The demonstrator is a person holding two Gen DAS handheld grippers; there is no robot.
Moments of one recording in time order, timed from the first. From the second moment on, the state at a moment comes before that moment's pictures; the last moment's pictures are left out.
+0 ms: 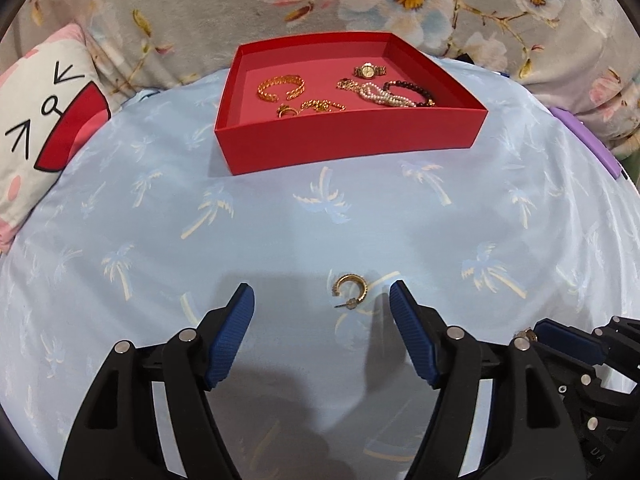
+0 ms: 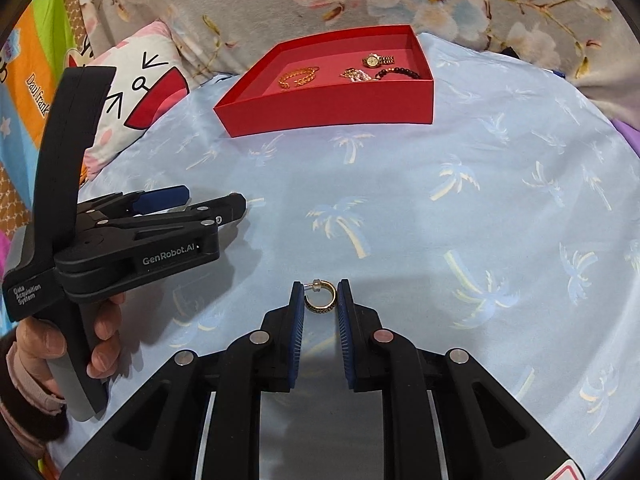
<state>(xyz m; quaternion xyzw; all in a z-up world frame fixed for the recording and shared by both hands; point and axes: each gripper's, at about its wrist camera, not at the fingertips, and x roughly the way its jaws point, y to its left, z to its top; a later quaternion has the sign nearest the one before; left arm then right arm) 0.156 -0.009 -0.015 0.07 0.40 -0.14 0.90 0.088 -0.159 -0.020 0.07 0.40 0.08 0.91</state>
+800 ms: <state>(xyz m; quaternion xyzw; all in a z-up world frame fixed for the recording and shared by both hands) 0.155 -0.018 -0.016 0.08 0.40 -0.17 0.90 0.087 -0.159 -0.021 0.07 0.40 0.08 0.91</state>
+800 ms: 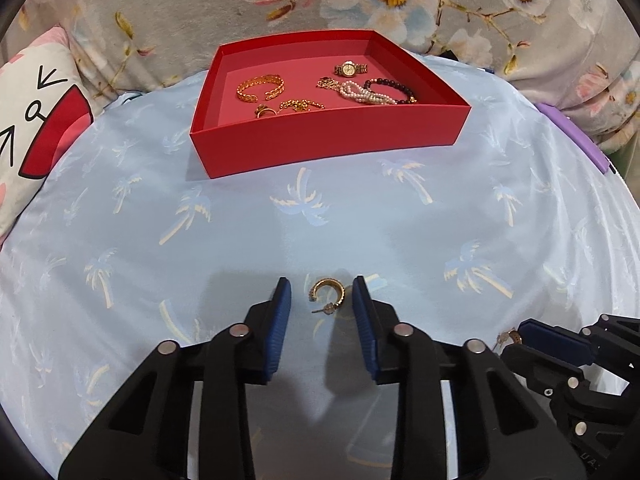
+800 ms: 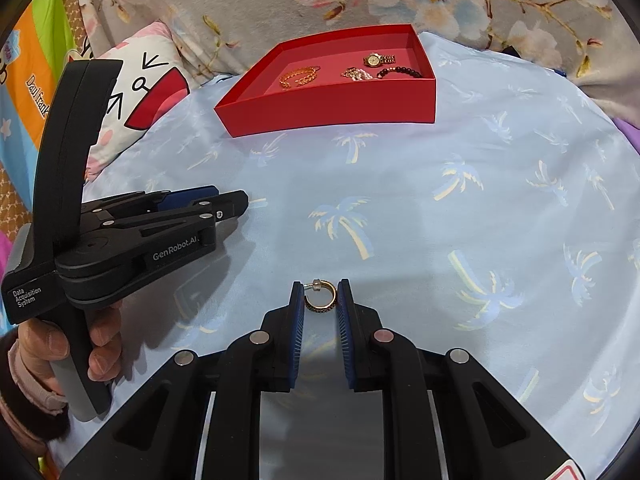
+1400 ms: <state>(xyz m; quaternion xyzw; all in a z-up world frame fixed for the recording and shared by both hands) 0.152 -0.020 -0.016 0.08 0.40 -0.18 0.90 0.088 -0.160 -0.021 0.07 0.40 0.09 0.91</state>
